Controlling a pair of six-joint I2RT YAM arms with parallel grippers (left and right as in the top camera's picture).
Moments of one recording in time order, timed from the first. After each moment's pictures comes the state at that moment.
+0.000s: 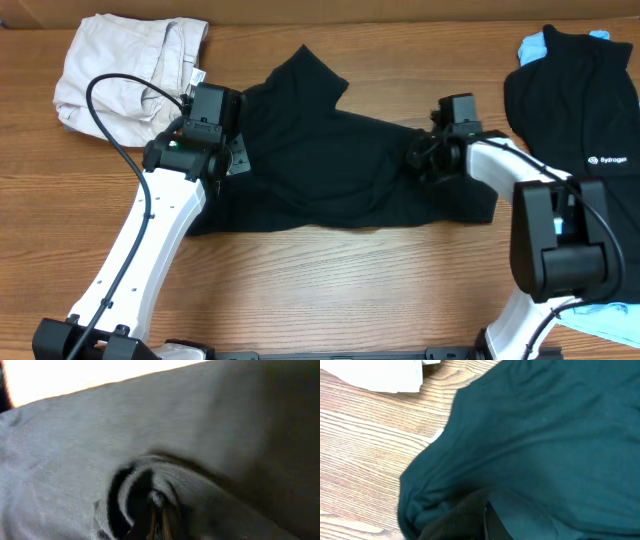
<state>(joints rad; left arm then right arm) -0.24 1.50 1.27 -0.89 -0.26 -0.46 0.10 1.95 1.14 -0.37 -0.35 0.62</state>
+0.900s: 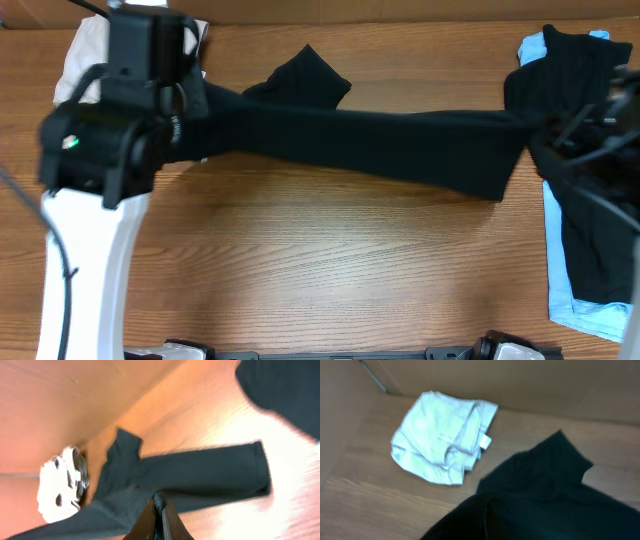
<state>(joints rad) -0.24 1.51 2.07 -1.29 -0.39 -0.28 -0.29 1.23 1.66 -1.21 -0.42 0.42</state>
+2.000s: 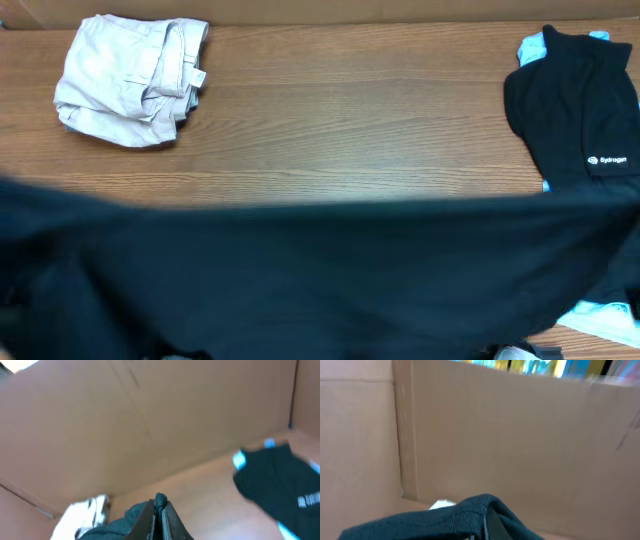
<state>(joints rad) -0.24 1.17 2.53 -1.38 -0.41 -0.16 -0.39 1.14 2.51 -1.64 -0.39 0.34</state>
